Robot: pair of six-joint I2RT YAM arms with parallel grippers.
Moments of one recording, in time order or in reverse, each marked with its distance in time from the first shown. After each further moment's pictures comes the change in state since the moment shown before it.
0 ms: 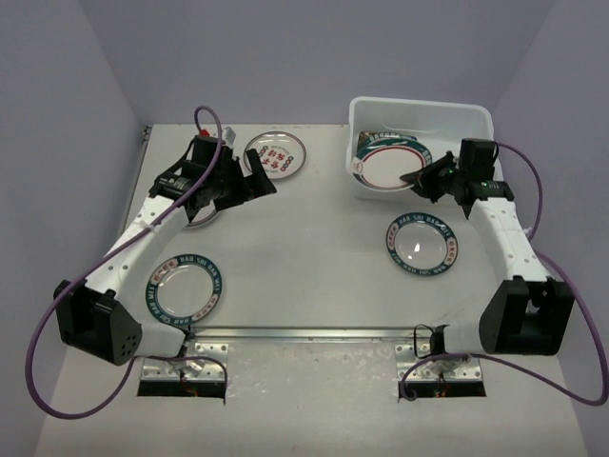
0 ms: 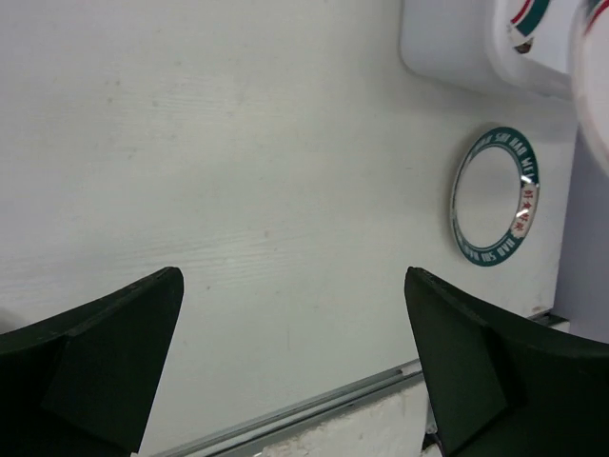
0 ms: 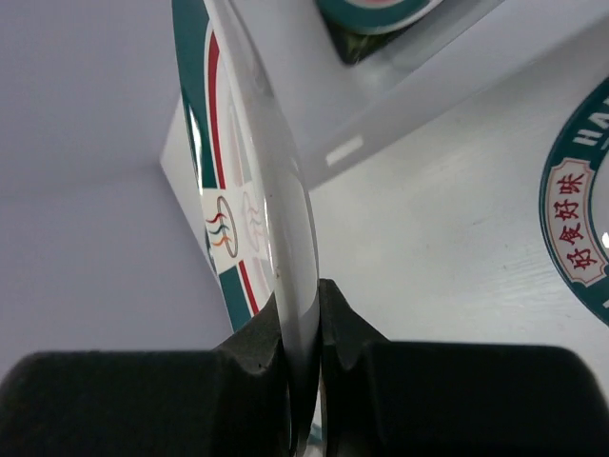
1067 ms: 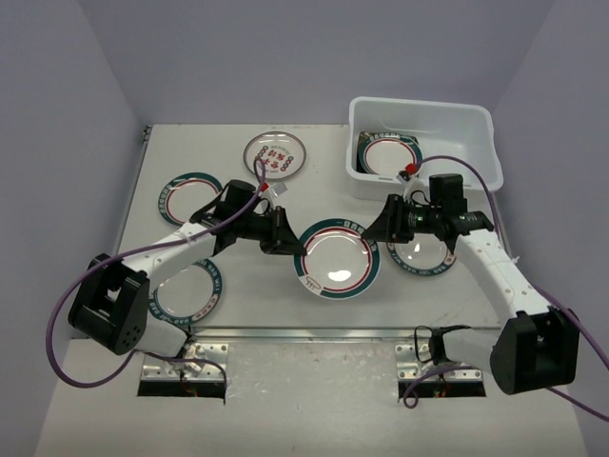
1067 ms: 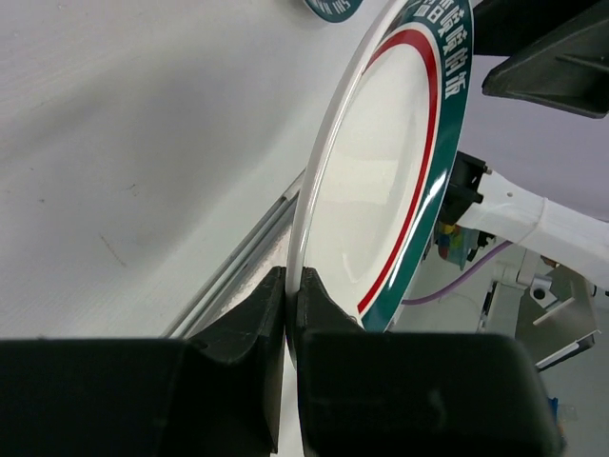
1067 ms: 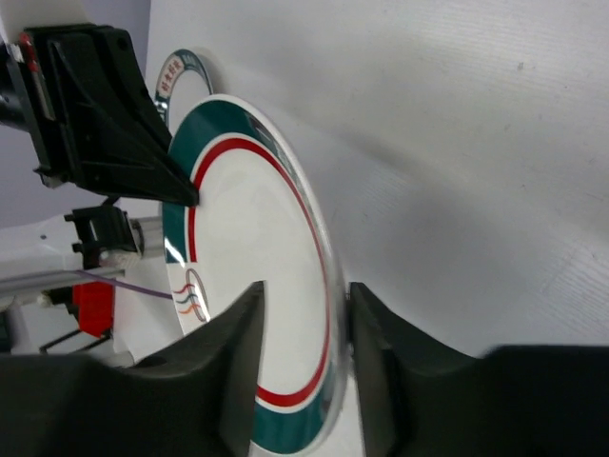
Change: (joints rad) left arm -0.132 0.060 -0.428 0.480 0.636 -0.129; right arm 0.198 -0.187 -0.253 -0.065 -0.387 -0.630
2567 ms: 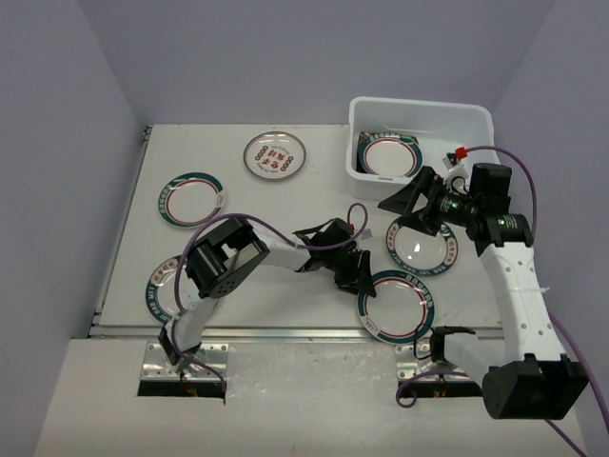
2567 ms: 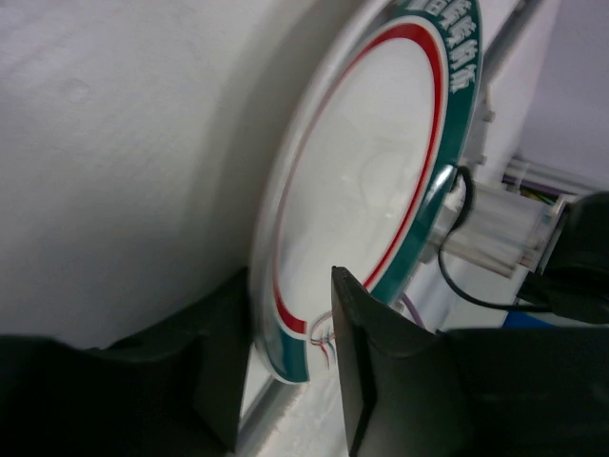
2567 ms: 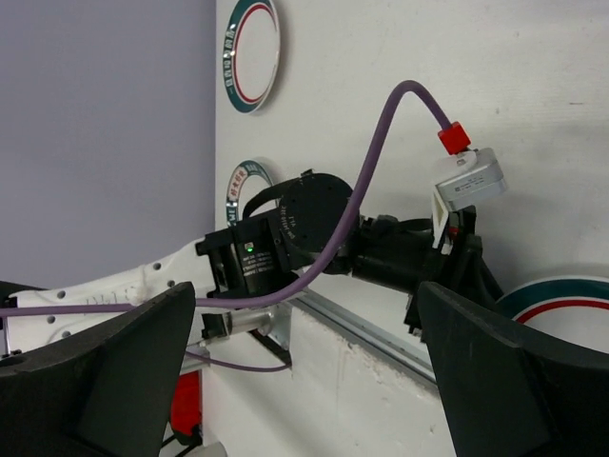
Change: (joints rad) left arm -0.458 0.700 0.336 0.288 -0.205 -0.139; right arm -0.183 -0.151 0.157 -0.147 0.022 0.235
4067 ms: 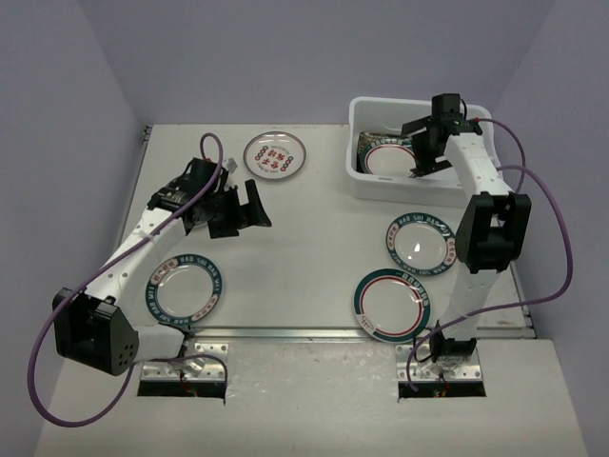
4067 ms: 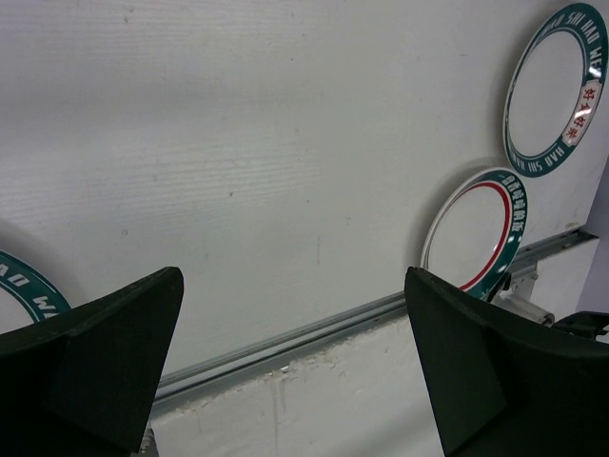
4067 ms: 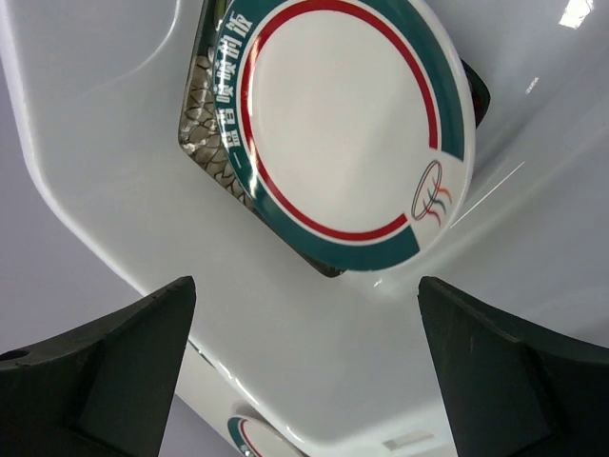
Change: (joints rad) left arm 0.642 -0.832 -0.068 -0.893 -0.304 0.336; right arm 0.035 0.962 0.772 -0.077 0.820 0.664
